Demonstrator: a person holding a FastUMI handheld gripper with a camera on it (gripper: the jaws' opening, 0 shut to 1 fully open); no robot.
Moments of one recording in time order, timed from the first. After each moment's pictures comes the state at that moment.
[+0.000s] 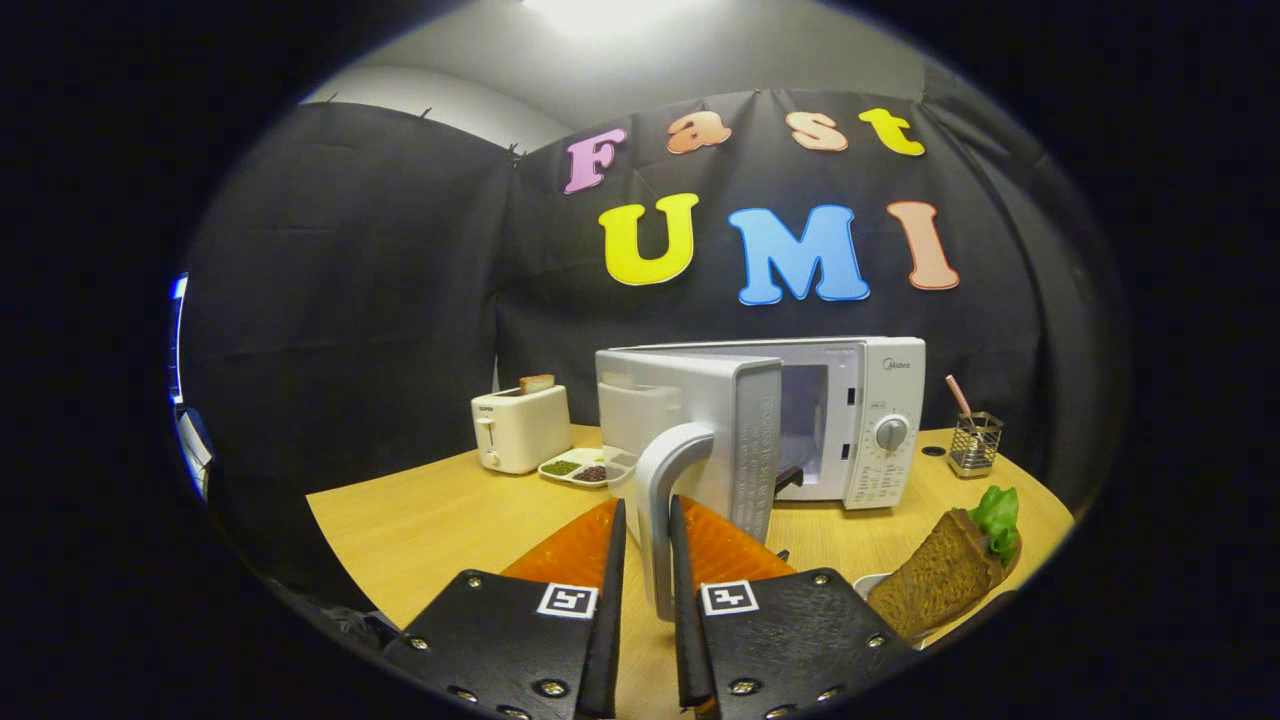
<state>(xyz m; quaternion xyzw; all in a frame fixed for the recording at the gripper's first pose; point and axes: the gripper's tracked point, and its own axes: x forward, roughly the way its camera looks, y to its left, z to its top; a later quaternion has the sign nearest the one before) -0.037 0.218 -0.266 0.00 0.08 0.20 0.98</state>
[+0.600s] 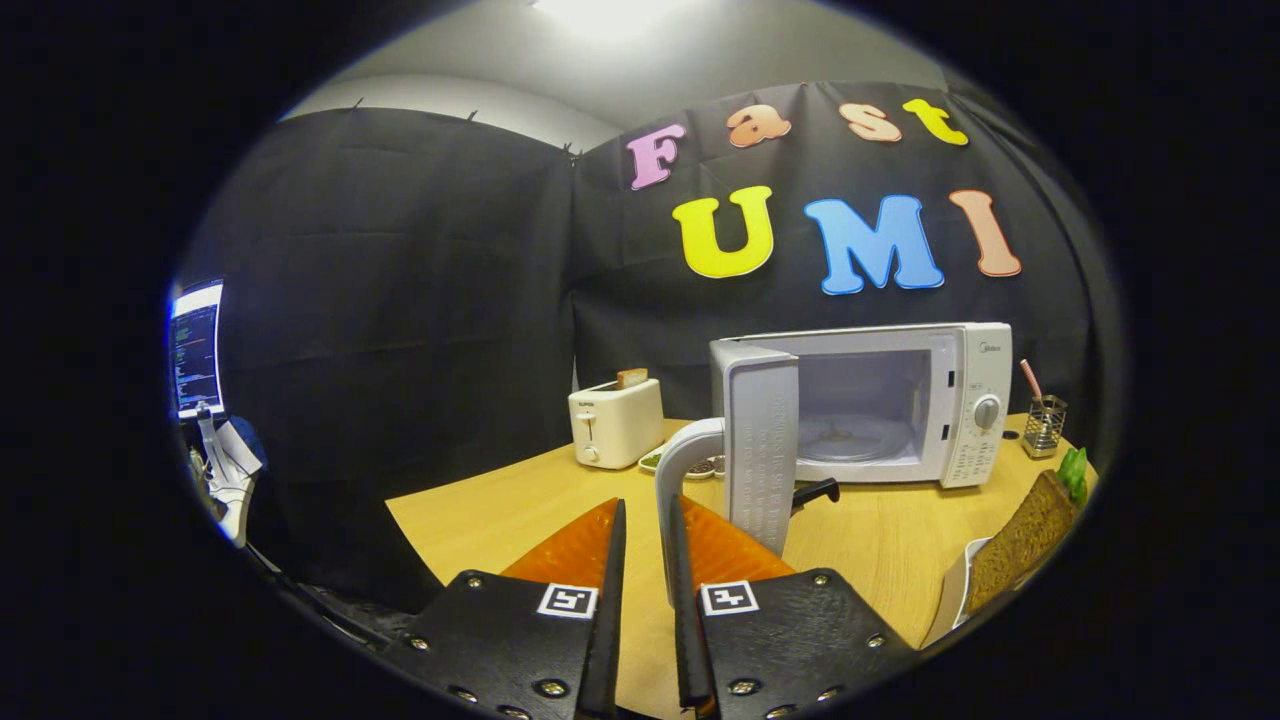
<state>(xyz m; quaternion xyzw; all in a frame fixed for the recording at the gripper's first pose) -0.081 0.310 -0.270 0.02 0.09 0.29 0.95</state>
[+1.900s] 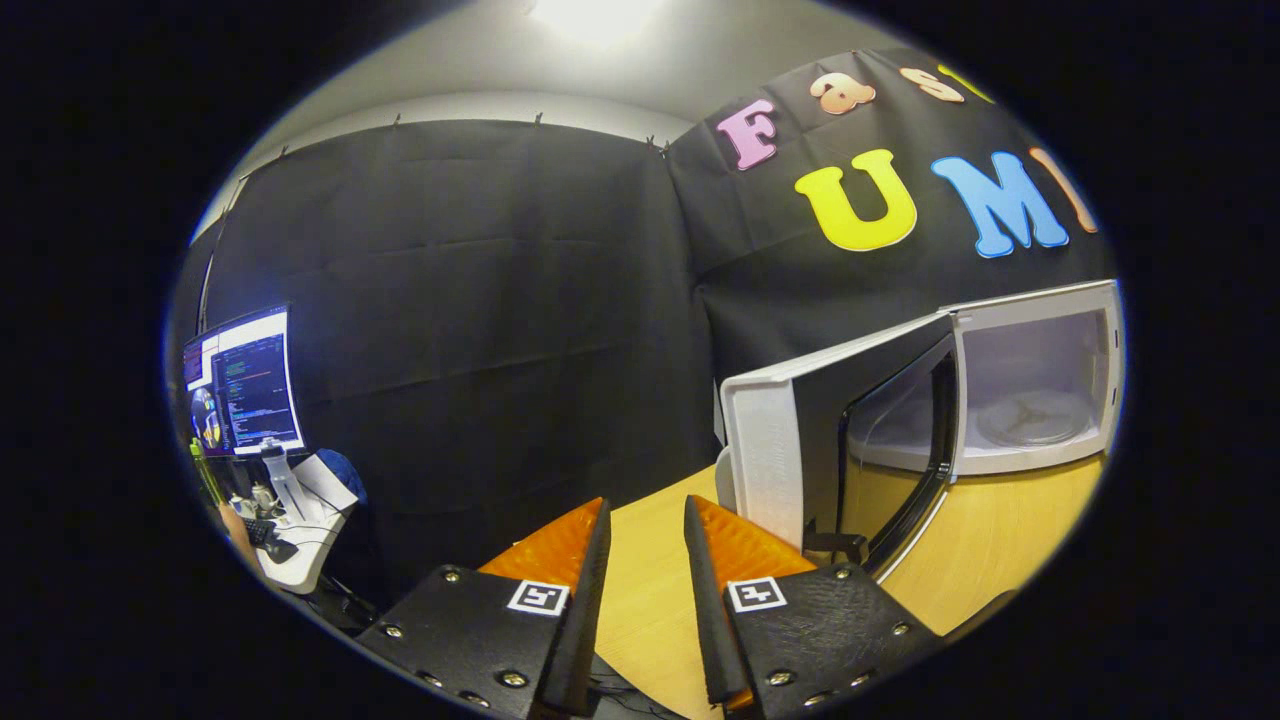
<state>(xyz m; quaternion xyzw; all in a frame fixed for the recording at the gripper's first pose) -0.103 0.483 -0.255 0.07 0.08 0.45 0.89</state>
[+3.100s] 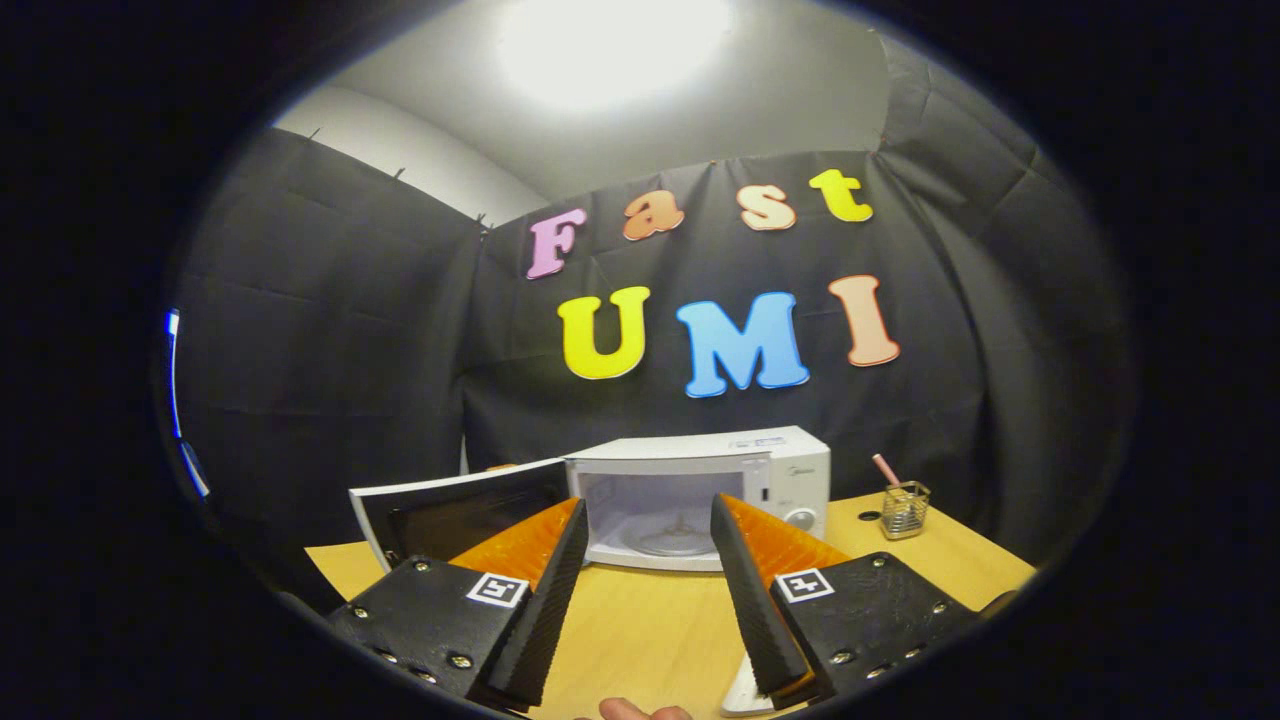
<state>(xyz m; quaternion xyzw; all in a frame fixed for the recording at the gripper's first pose) -0.057 0.101 -0.156 0.03 -0.02 0.10 0.99</state>
